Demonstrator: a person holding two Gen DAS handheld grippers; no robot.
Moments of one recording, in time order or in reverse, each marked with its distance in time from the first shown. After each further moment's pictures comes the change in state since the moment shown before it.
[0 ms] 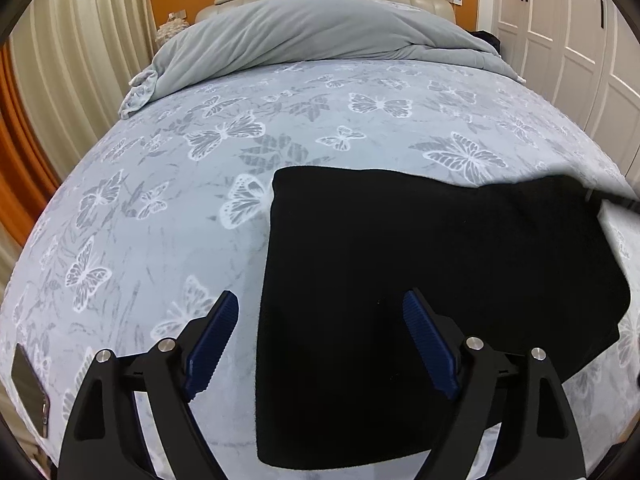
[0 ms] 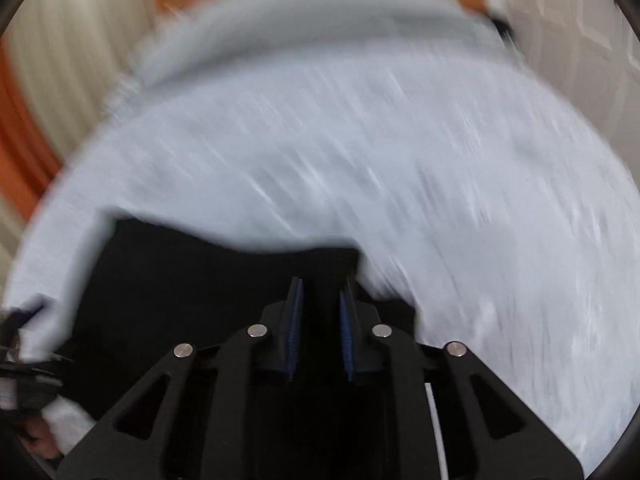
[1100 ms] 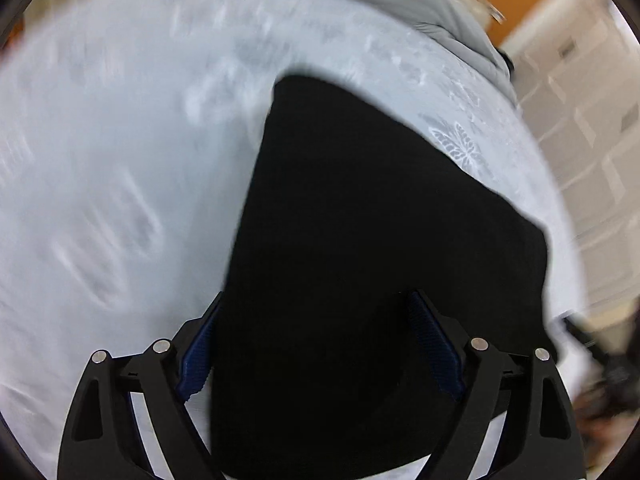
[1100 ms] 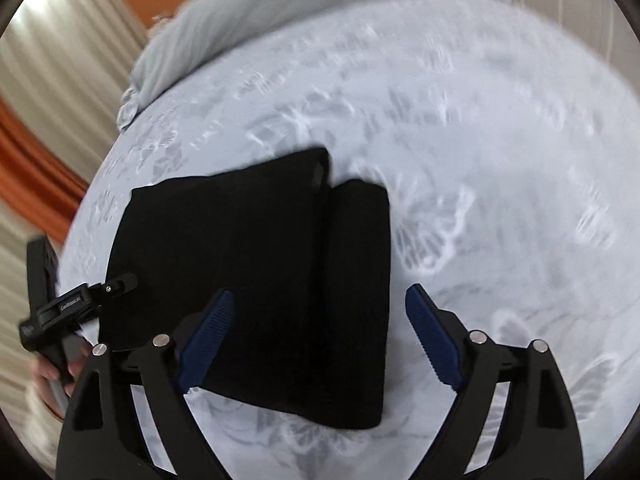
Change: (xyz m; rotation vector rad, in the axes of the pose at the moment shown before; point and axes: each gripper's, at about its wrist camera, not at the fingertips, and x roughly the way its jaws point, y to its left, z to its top) left arm 0.062 0.054 -0.010 -0.420 0.284 -0.393; right arm -0.028 -0.042 -0.038 0.161 0.102 0.175
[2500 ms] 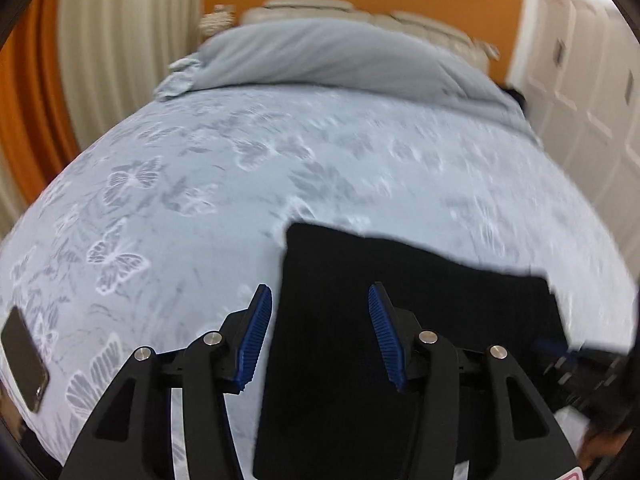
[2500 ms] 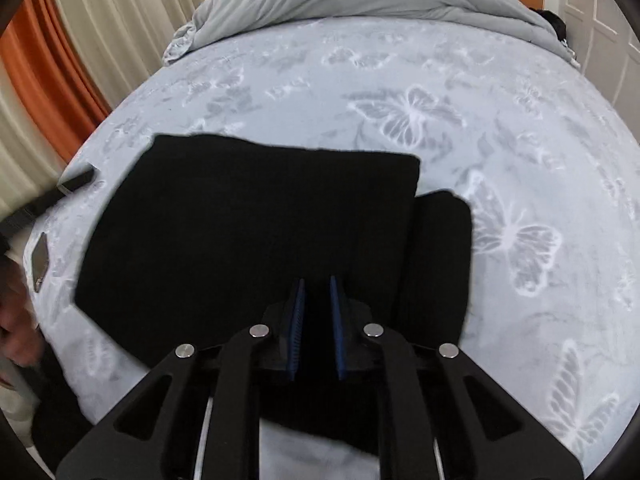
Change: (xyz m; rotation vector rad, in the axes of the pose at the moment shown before) left arm -0.086 -0.034 -0.015 0.275 -0.372 0.323; right arm 0.003 0.112 -0.043 -0.352 -0.031 -0.031
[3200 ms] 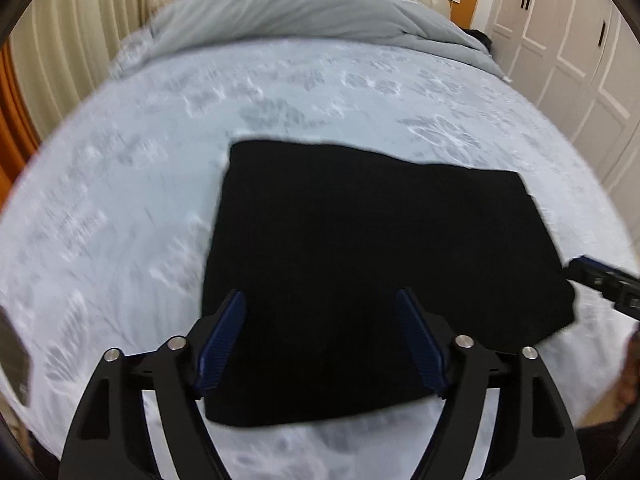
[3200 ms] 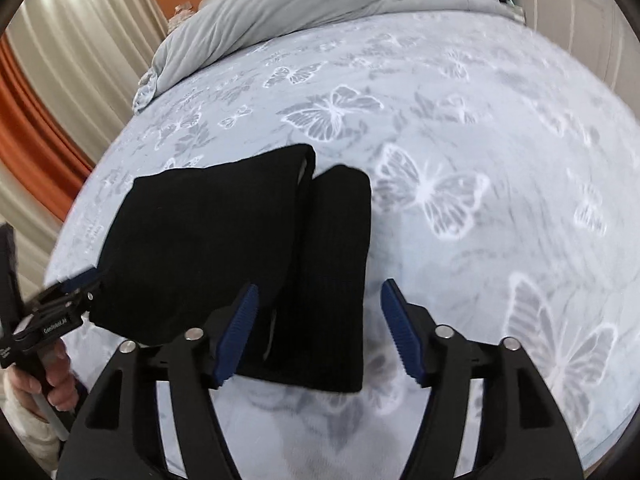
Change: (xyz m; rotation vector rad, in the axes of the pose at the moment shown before) left arm 0.004 -0.020 -0.045 0.074 0.174 -0.124; right arm -0.024 -0.071 -0.027 0.235 -0.027 0.004
